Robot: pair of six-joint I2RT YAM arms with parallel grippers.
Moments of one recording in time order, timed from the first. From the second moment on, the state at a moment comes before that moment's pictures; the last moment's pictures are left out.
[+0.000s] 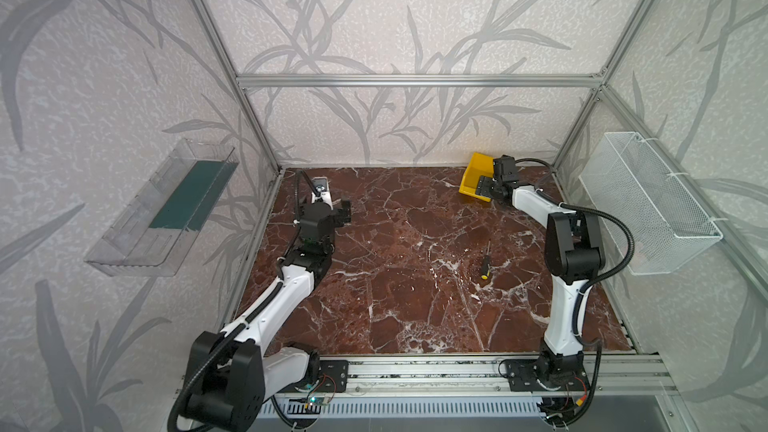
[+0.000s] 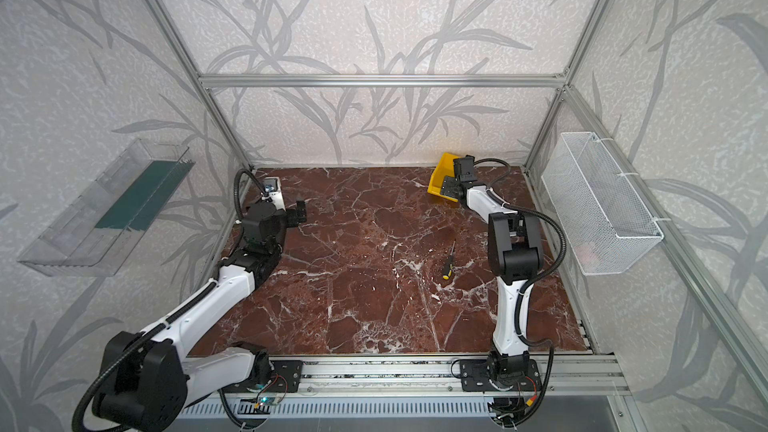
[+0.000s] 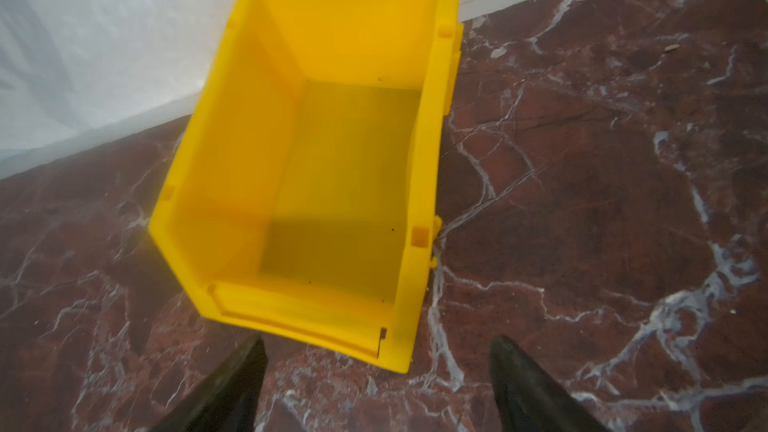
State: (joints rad) left arm -0.28 1.14 0.72 0.19 -0.37 0.03; right arm 0.12 2.13 1.62 -0.28 0.16 0.39
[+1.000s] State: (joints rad) left arm -0.56 1.42 1.23 -0.53 -0.11 -0.30; right arm 0.34 1.85 1.48 -0.51 0.12 0.24
